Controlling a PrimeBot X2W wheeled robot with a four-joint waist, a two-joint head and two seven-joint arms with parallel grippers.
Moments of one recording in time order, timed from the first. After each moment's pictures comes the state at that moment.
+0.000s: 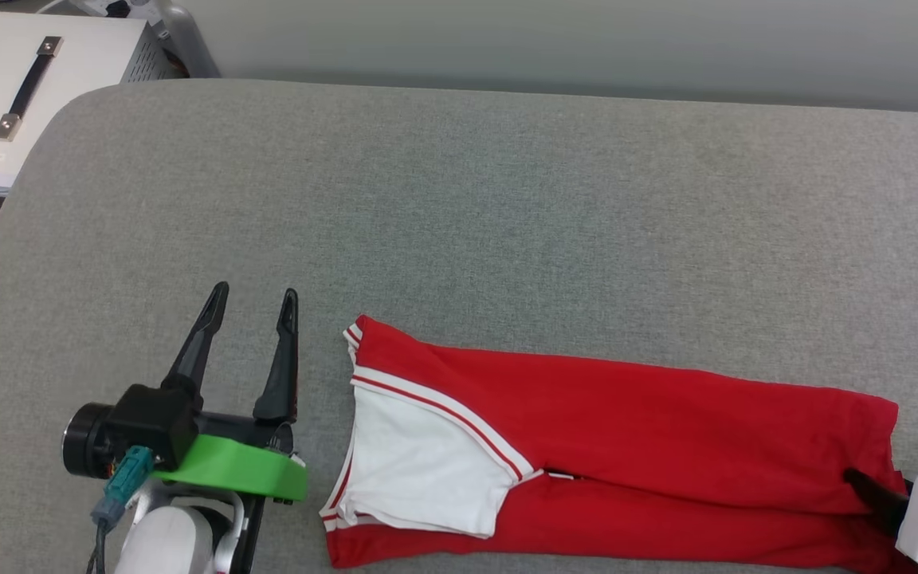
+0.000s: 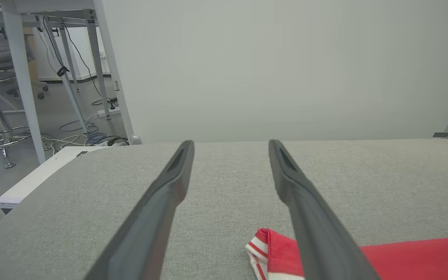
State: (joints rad) left arm -0.08 0.20 -0.12 -0.01 -0.23 -0.07 -0.26; right arm -0.01 -0.35 -0.17 0.14 0.56 0.13 0.73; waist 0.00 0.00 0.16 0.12
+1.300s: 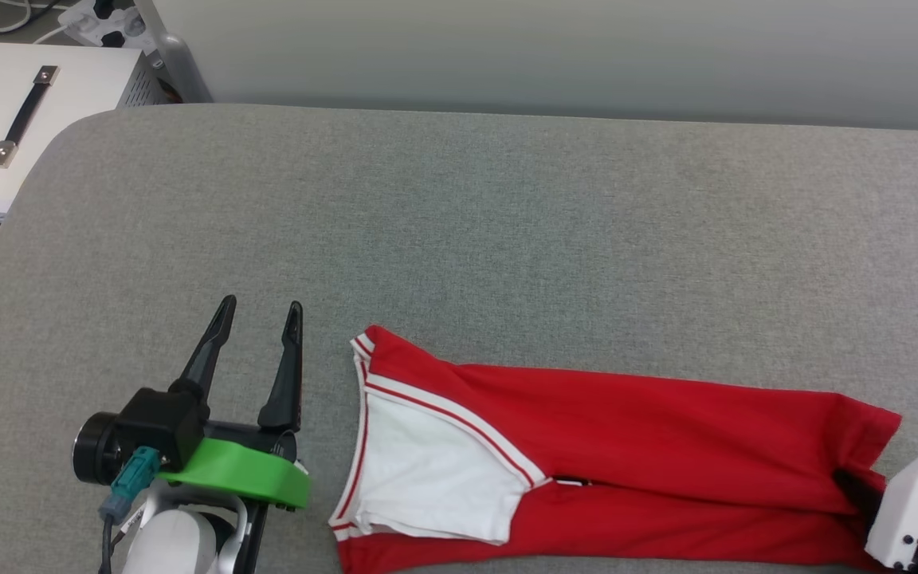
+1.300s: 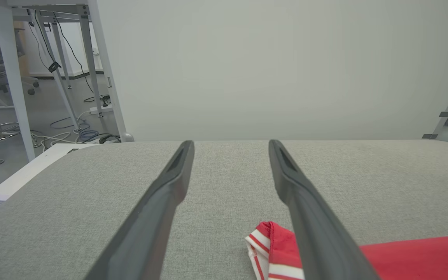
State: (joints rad) left arm -0.08 0.15 -0.08 0.05 -0.20 -0.13 -0.26; right arm -0.04 -0.37 -0.05 0.26 0.65 0.13 0.56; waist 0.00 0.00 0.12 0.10
